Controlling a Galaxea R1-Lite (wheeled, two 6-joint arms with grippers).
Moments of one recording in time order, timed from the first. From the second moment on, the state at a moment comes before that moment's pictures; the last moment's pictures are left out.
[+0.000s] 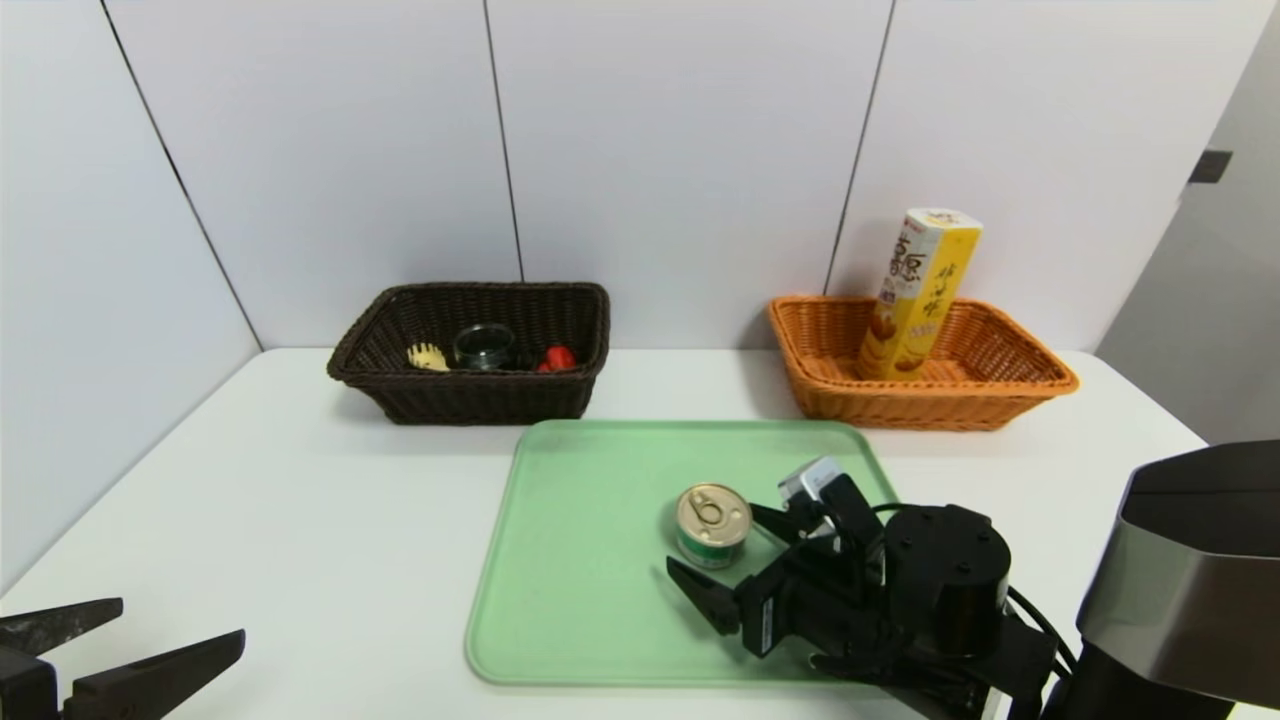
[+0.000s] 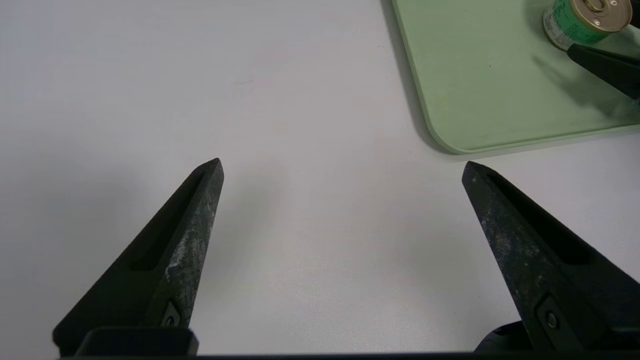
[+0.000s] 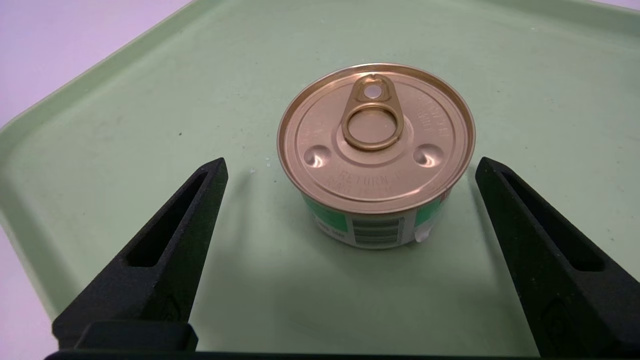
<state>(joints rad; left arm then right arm) -0.31 0.82 -0.62 0.33 0.01 -0.20 0.71 2.09 -0.35 -1.52 0.02 0.11</state>
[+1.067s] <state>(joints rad) -0.31 0.82 -0.62 0.32 0.01 -0.20 0.70 2.15 -0.42 -1.52 0.01 0.11</state>
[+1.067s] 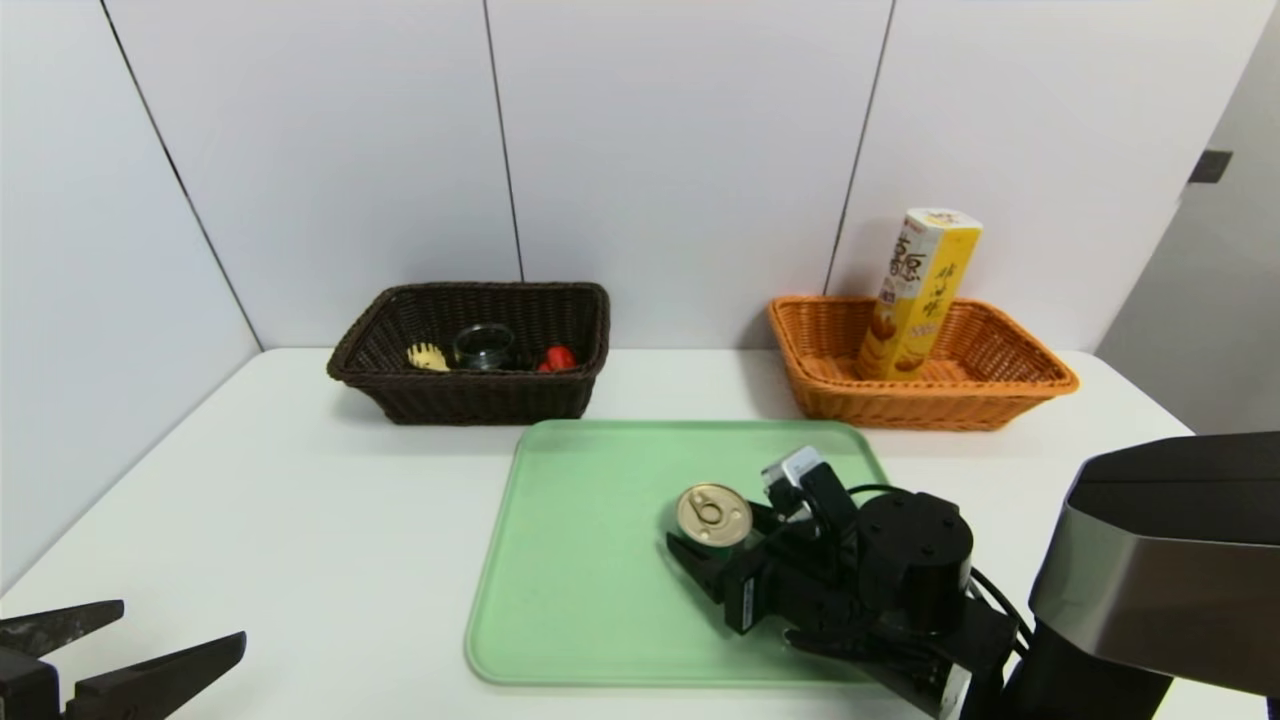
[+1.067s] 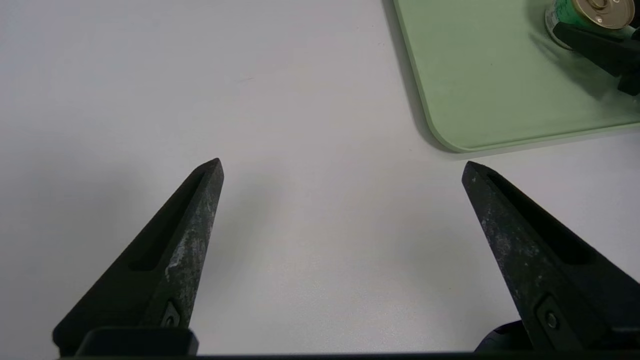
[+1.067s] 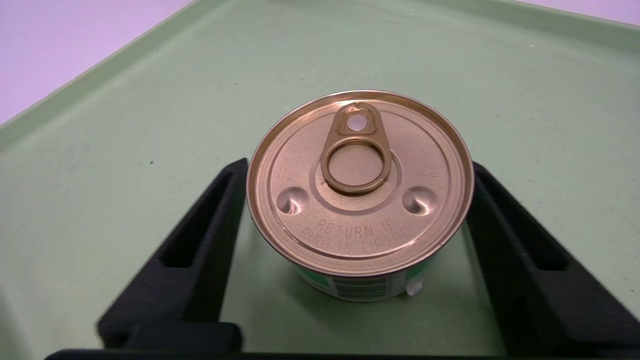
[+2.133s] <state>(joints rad) -0.32 0.81 -0.60 0.32 0.01 -0.20 0.70 1.99 -0.45 -1.52 -0.04 0.11</state>
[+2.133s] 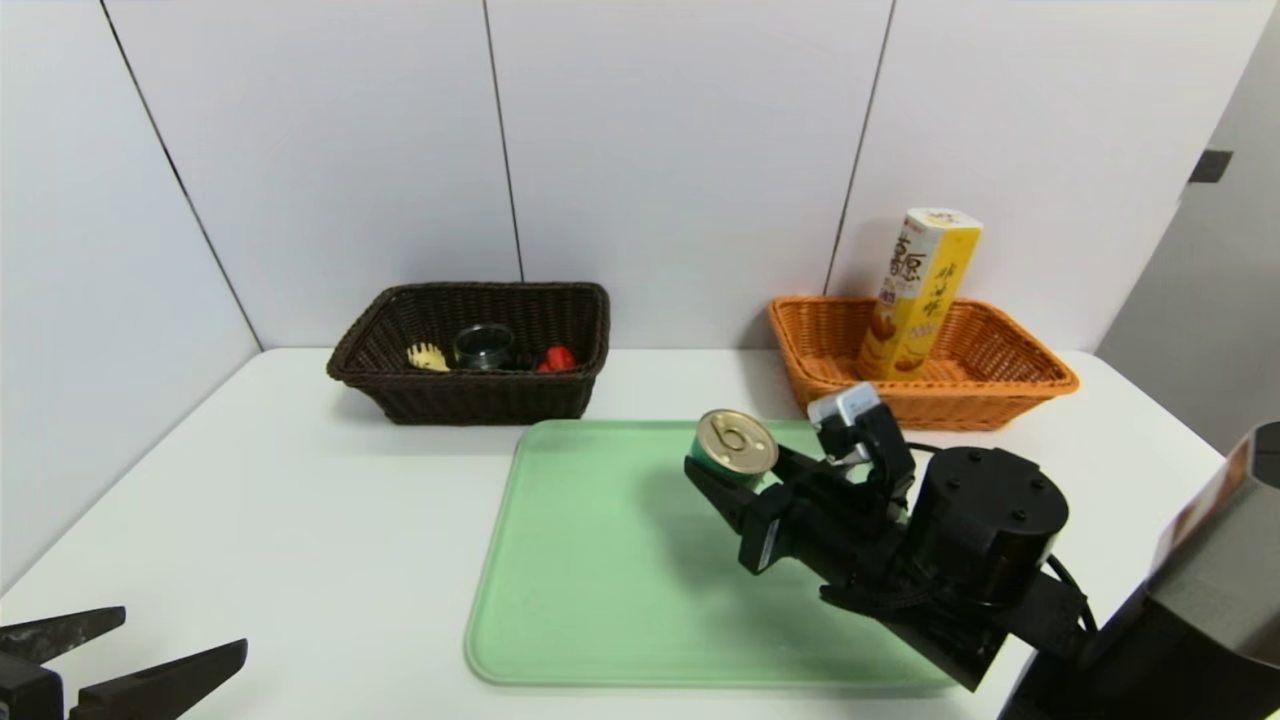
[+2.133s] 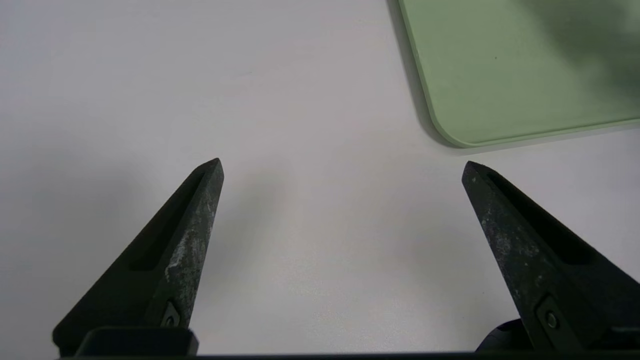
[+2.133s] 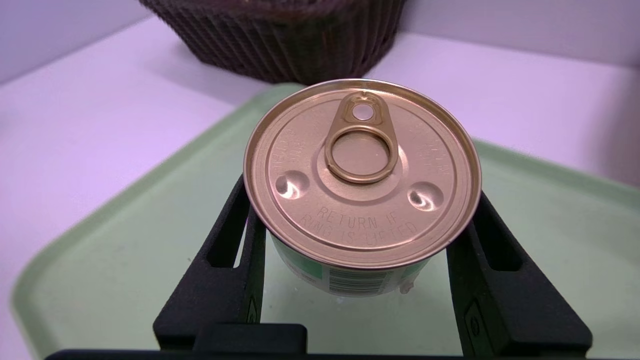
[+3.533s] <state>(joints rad) -0.32 0.81 -0.60 0.33 0.00 -0.20 0.25 1.70 -0.88 -0.70 0.08 0.29</state>
